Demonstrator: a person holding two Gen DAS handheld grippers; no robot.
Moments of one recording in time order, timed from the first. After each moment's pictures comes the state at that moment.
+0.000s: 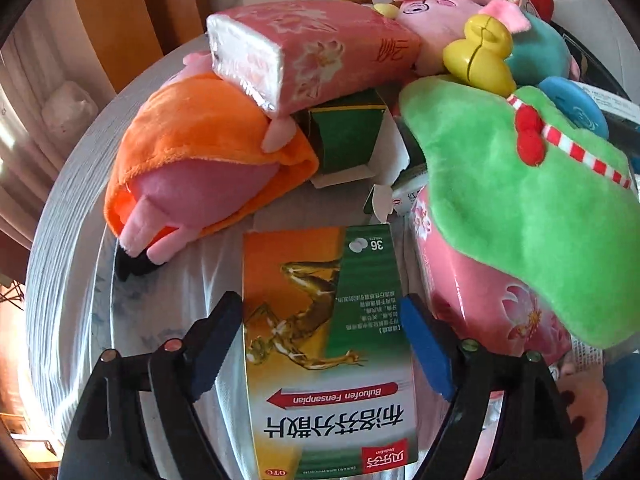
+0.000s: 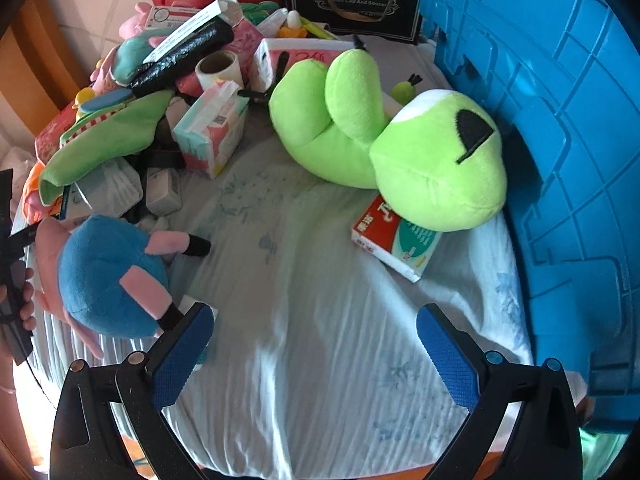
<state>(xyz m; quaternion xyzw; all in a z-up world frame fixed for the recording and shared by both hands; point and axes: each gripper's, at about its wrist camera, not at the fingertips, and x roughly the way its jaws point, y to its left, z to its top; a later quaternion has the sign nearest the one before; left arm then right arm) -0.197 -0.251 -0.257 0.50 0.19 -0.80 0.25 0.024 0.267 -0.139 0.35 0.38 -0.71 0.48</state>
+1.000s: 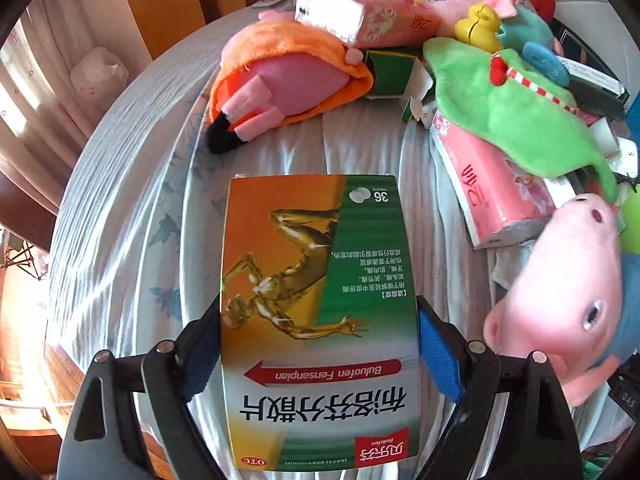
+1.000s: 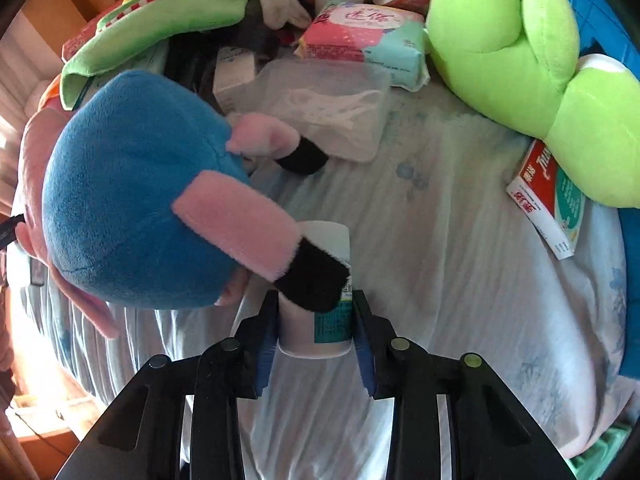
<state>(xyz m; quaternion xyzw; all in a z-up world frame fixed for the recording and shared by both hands) -0.099 -0.170 -0.225 0.51 0.20 -0.79 0.28 0.087 0.252 -0.224 0.32 0.48 -0.56 0.59</state>
